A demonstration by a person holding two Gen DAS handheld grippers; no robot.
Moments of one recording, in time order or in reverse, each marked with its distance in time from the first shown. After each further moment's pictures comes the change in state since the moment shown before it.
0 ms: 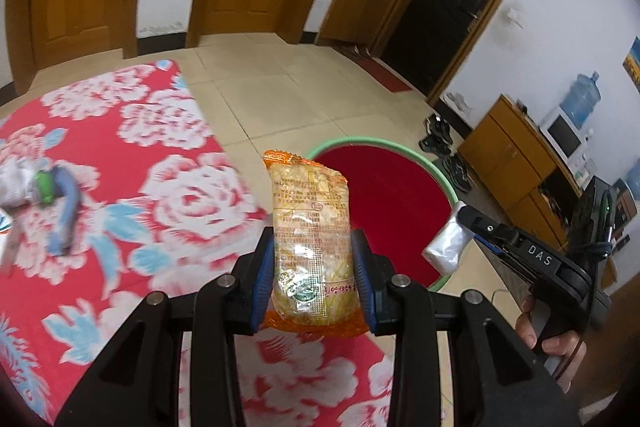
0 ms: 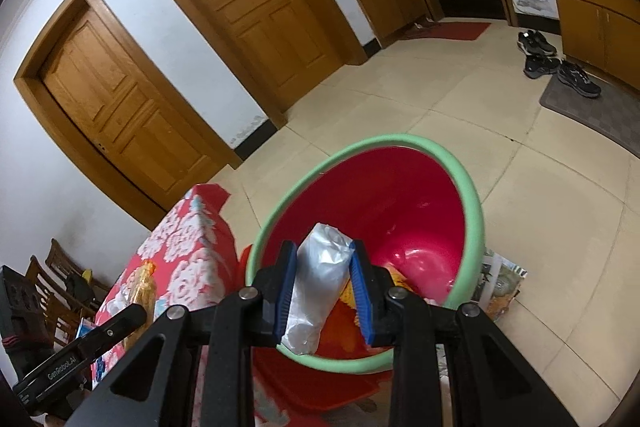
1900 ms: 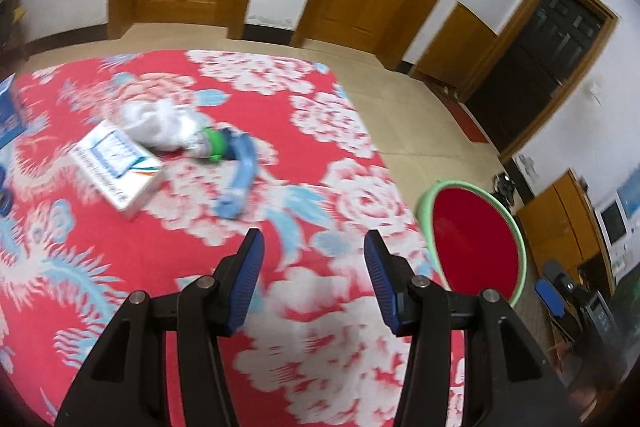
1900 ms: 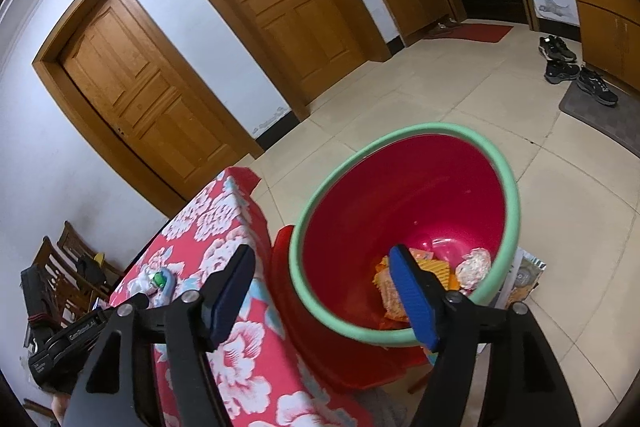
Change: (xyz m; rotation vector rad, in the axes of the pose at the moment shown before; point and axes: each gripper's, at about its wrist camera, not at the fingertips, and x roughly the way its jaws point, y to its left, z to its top) left arm -0.067 0.113 -0.020 -0.311 -0.089 0.242; right arm -0.016 0.048 -0.022 -0.066 0.018 0.076
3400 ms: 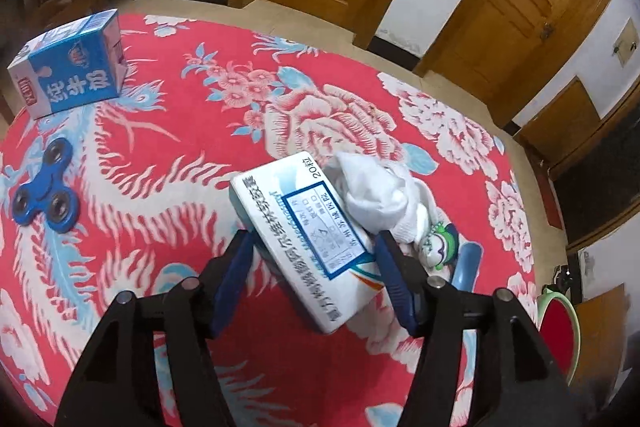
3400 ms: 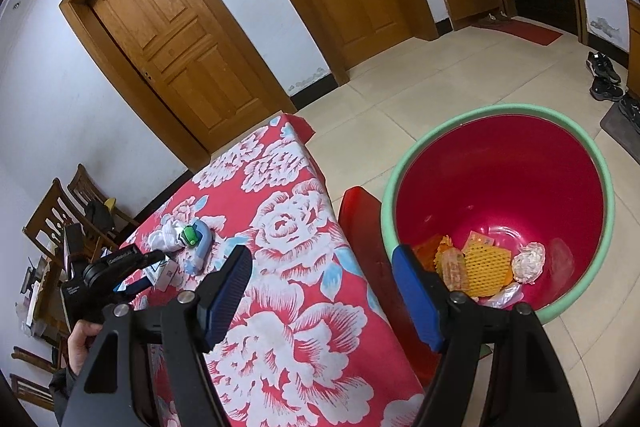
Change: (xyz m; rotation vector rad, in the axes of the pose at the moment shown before) left arm 0.039 0.127 0.047 -0.314 -0.046 0.282; right arm 0.051 0.079 -0.022 -0.136 0.126 0.055
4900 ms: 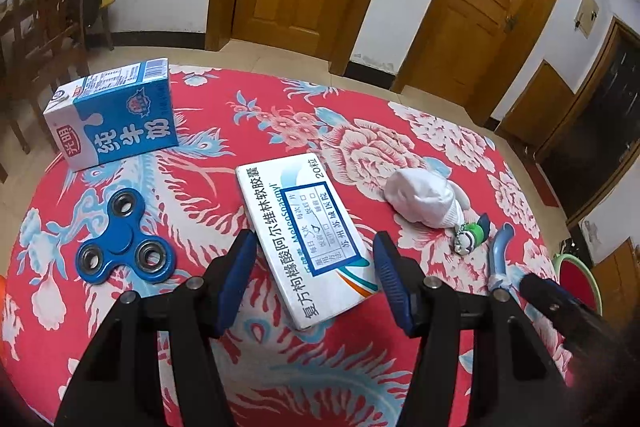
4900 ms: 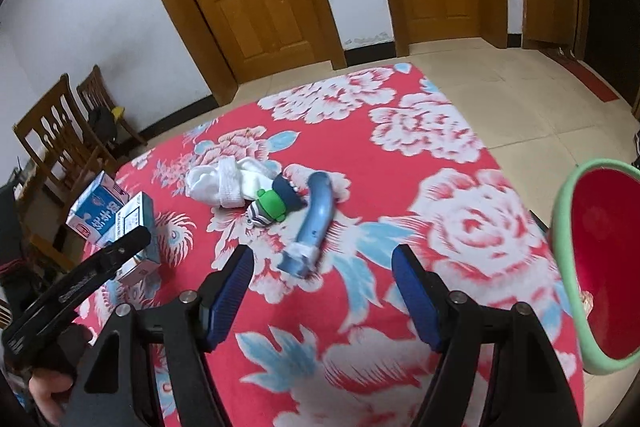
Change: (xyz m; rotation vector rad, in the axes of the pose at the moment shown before) left arm -0.042 0.065 0.002 0.154 -0.120 -0.063; right arm 0.120 0.159 -0.023 -0.308 0.164 -0.008
